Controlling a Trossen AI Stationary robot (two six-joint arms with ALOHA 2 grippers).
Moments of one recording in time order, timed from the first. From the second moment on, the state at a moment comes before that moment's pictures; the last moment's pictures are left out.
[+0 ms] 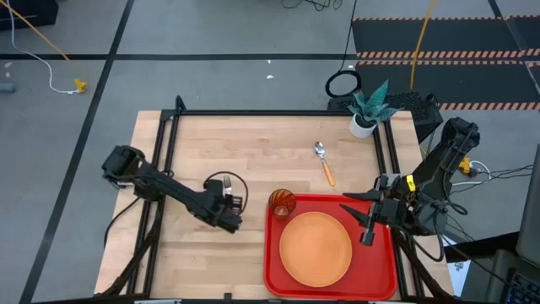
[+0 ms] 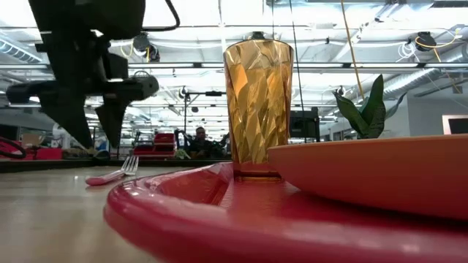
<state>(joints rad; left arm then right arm) -0.39 1.71 1.02 -1.02 -0.47 -1.90 0.95 0.96 0.72 0.26 1.28 -0.09</state>
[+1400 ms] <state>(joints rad) -0.31 1.71 0.85 -0.65 -0.45 -1.65 0.95 0.96 0.72 0.27 1.27 -0.09</state>
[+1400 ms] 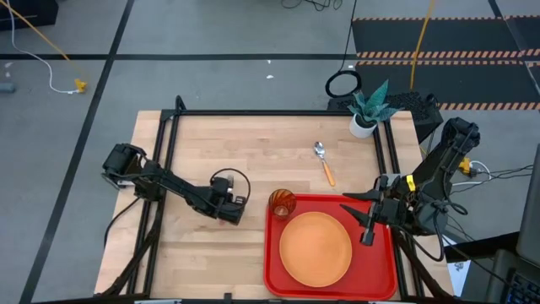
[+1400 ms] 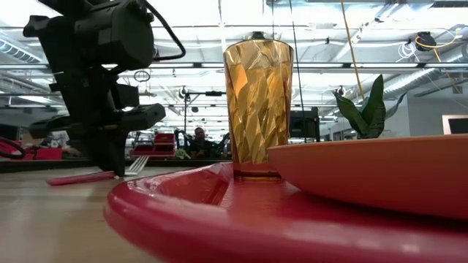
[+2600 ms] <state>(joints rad) -0.31 1.61 0.86 -0.65 -0.49 -1.34 0.95 0.97 0.72 0.27 1.25 -0.06</state>
